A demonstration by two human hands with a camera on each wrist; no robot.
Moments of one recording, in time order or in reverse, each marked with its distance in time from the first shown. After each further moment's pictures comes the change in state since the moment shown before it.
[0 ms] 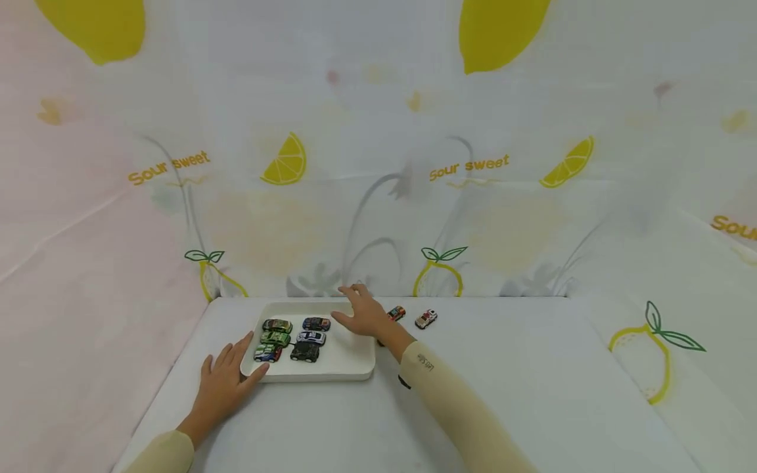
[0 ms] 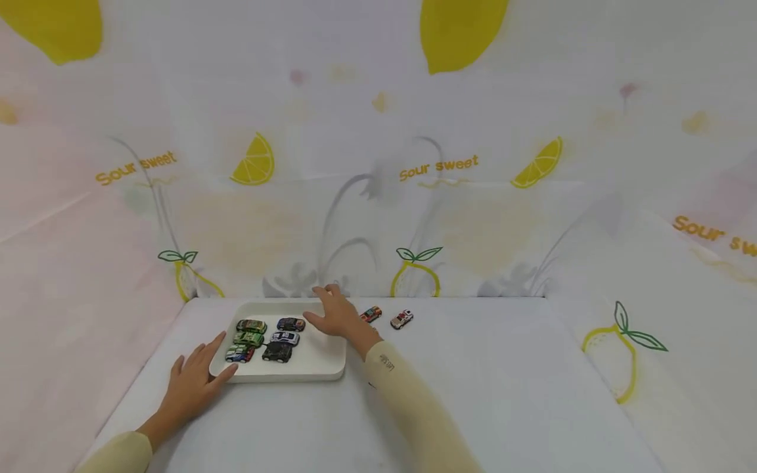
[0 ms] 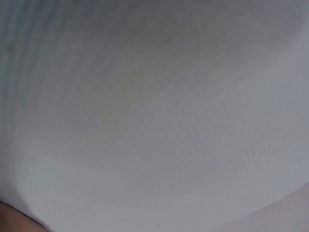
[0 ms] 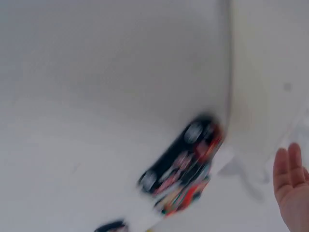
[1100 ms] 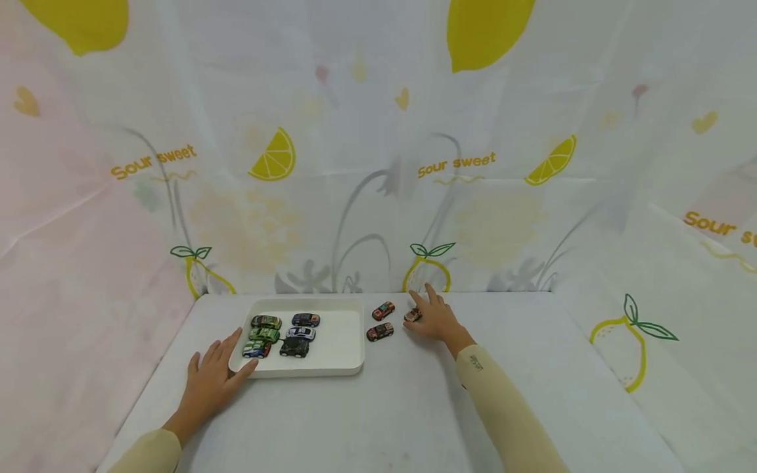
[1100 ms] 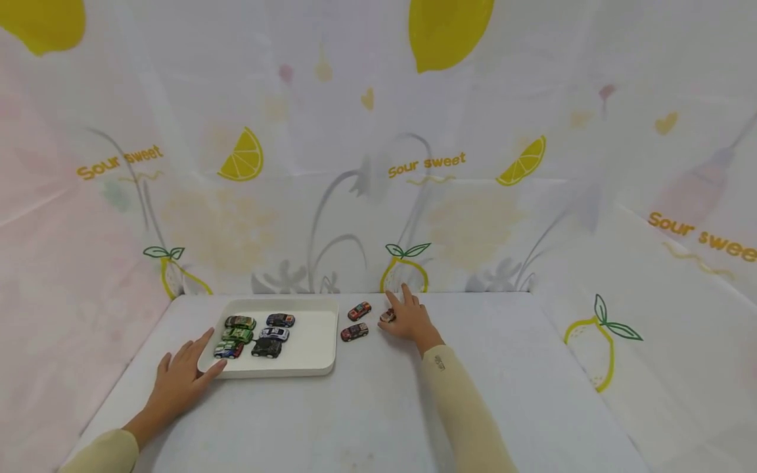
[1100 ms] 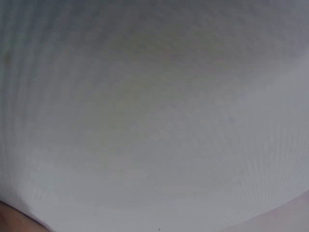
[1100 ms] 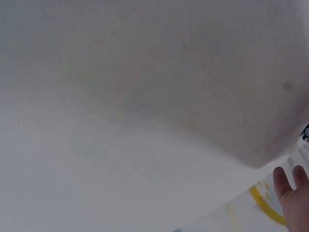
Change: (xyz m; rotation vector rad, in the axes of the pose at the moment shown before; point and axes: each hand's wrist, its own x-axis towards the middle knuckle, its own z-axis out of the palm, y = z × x) left_hand 0.000 0.002 -0.002 -0.028 -0.035 -0.018; right_hand -0.082 0.137 -0.048 -0.284 -0.040 0.270
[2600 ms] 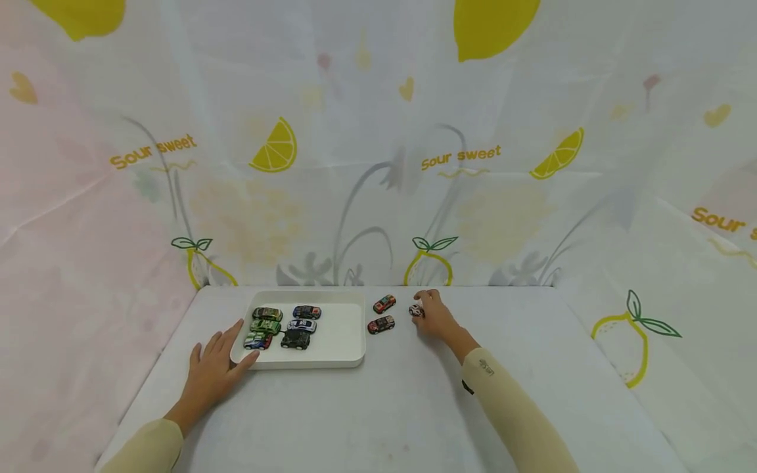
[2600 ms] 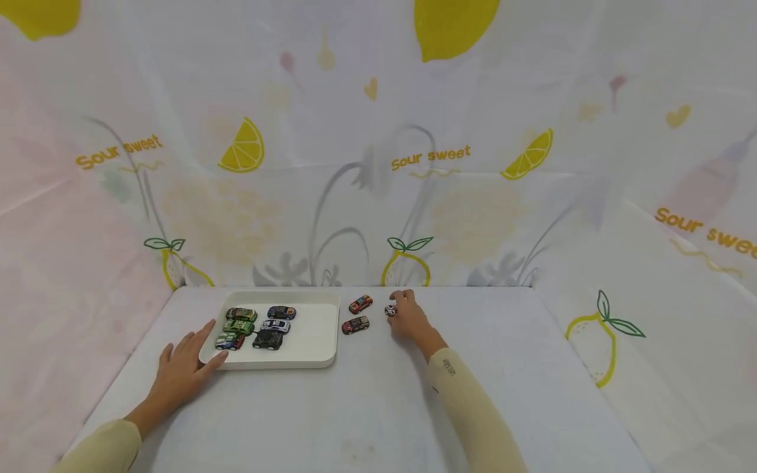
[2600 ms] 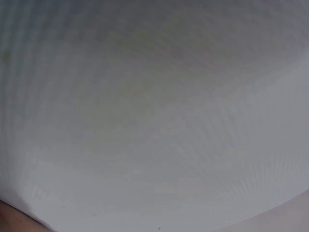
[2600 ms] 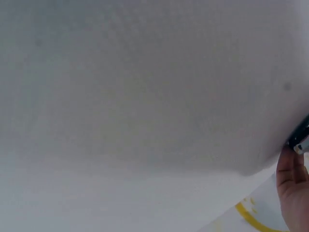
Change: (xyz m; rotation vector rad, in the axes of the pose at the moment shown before) left_hand 0.003 -0.005 0.001 0.016 0.007 0.007; right_hand 0.000 -0.001 0.013 0.209 0.095 -0.004
